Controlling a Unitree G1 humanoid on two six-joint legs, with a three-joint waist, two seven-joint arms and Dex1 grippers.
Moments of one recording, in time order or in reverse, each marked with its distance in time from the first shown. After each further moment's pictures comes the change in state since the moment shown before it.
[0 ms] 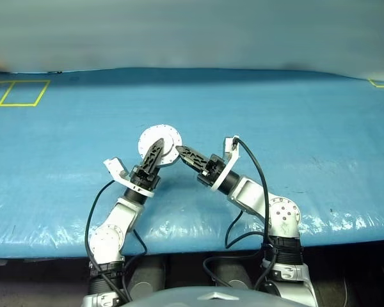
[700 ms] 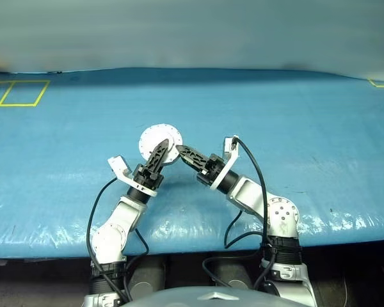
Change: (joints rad) left arm 0.000 0.001 -0.017 -0.027 -0.027 -0.017 0.043; right arm -0.001 0.013 0.006 0.008 -0.002 -0.022 -0.025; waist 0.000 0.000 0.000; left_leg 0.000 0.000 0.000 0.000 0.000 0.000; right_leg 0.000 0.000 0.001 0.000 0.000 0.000
